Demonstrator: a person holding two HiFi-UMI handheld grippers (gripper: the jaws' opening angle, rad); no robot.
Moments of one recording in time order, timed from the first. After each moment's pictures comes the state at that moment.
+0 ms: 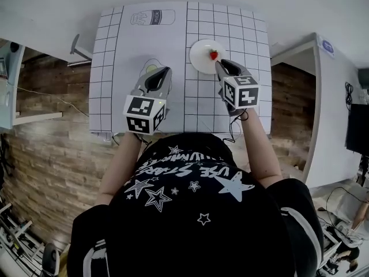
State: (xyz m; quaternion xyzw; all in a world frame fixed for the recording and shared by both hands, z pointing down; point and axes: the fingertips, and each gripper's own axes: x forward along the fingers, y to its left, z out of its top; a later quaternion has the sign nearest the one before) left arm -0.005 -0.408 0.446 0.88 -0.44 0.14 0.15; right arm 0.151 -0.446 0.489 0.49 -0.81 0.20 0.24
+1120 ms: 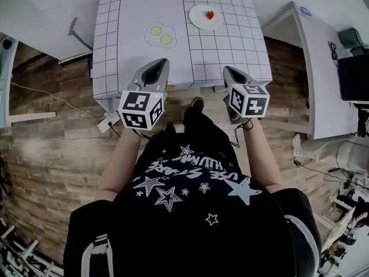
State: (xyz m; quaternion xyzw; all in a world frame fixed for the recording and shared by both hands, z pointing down) left arm -0.068 -0.243 0.422 0.91 -0.39 0.06 0.14; right arm 0.116 -0.216 0.466 0.58 -0.75 0.22 0.21
